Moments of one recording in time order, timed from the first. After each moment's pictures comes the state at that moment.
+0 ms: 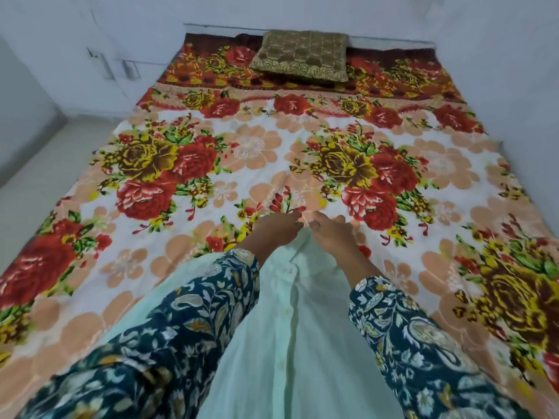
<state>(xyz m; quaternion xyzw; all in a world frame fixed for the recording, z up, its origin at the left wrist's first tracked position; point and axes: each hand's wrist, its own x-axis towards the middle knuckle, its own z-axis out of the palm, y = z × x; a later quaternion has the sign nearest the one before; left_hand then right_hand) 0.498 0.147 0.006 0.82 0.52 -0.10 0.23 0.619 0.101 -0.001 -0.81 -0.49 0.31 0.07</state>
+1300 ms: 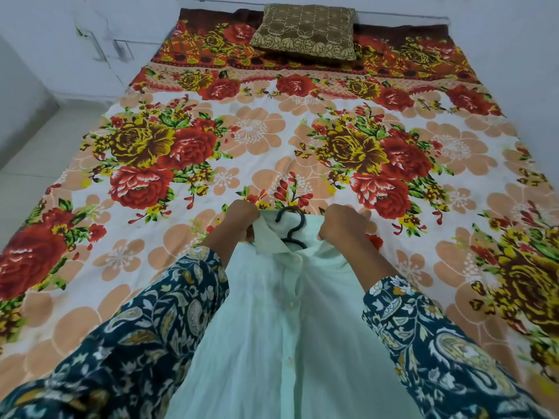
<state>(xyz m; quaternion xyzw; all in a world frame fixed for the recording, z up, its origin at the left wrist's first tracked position) 0.442 0.175 -0.028 0.38 0.71 0.20 0.56 0.608 0.110 -0.006 -0.83 -0.53 0.15 -0.07</state>
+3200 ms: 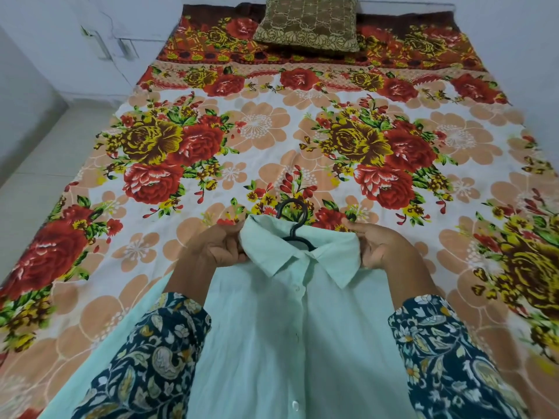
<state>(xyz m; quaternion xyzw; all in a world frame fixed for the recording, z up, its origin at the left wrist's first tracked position) 0.374 0.124 -0.022 0.10 0.55 0.24 0.79 0.650 0.061 -0.012 -0.66 -0.02 0.67 0.33</state>
